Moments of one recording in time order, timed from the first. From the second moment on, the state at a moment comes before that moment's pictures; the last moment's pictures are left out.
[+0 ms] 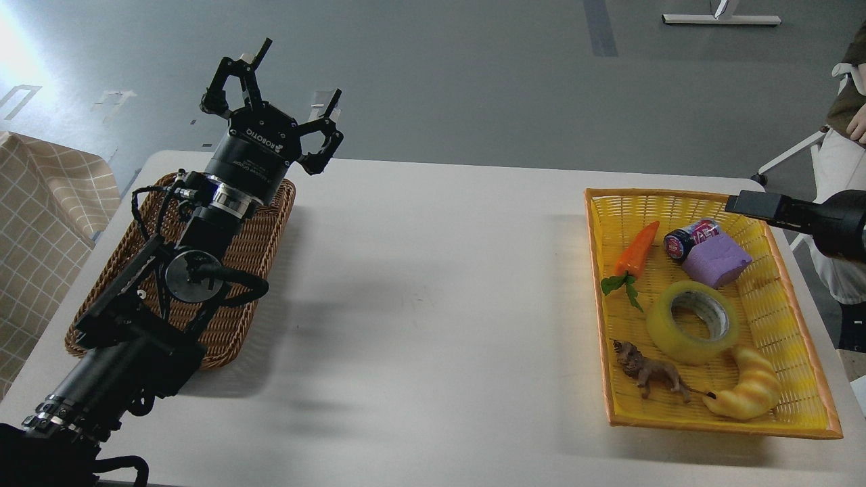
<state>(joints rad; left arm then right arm) -0.45 0.22 -1.21 -1.13 0.23 -0.49 -0.25 0.72 -0.99 0.65 1.38 -1.26 0.49 -0.22</state>
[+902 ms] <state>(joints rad) -0.45 0.22 -1.21 -1.12 0.23 -0.49 -0.25 0.65 -0.96 0.49 1.39 -1.36 0.49 -0.23</state>
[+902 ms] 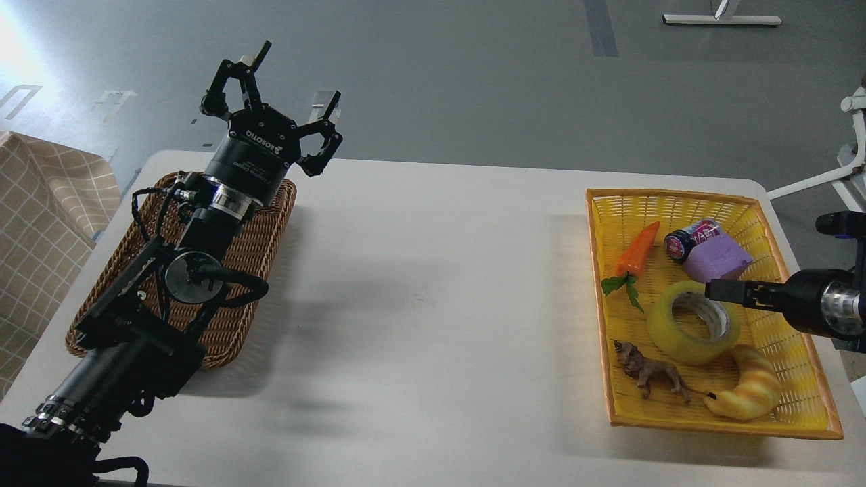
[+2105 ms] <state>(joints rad) -0.44 0.22 -1.23 -1.12 0.23 -0.49 -0.25 0.63 -0.86 0.45 1.35 -1.48 0.49 -0.23</state>
